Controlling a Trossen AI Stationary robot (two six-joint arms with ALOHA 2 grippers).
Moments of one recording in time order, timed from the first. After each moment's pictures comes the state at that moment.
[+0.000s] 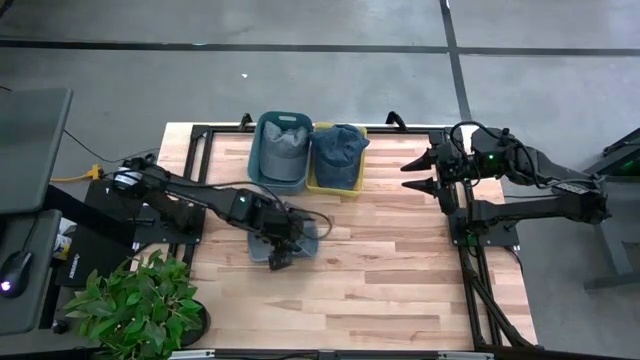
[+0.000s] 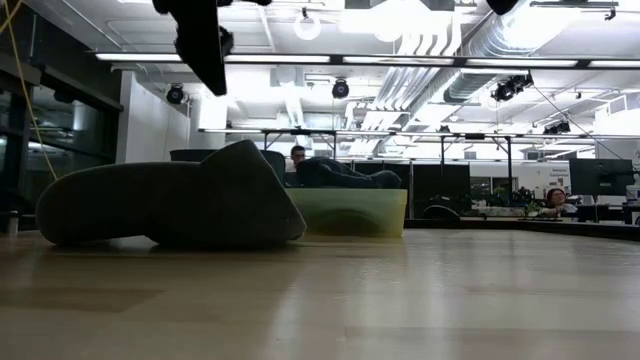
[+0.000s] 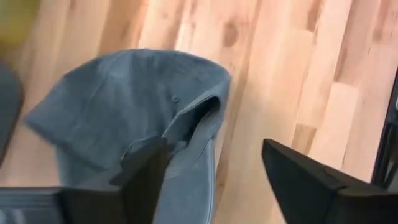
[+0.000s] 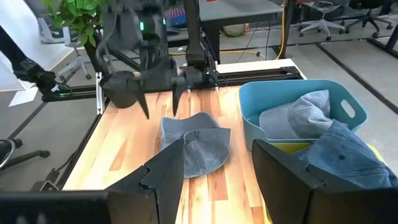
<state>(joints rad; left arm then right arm) -0.25 1.56 1.36 -0.96 -0.05 -0.49 -0.19 0.76 1.03 -0.57 -0.20 0.04</state>
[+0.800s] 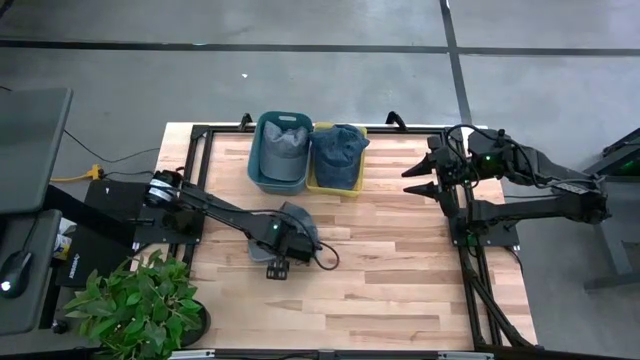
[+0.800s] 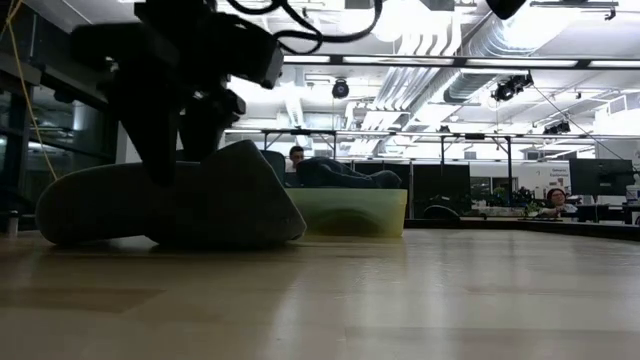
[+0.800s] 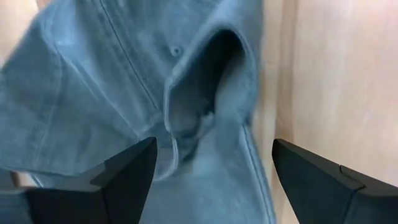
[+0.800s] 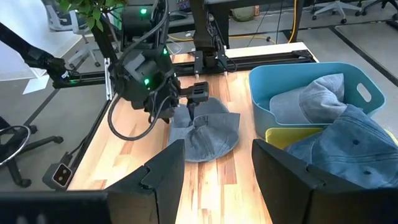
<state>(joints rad) -0.31 1.82 1.36 -1.02 -0.12 -0.24 -0.19 0.76 1.03 -0.63 -0.24 0.05</state>
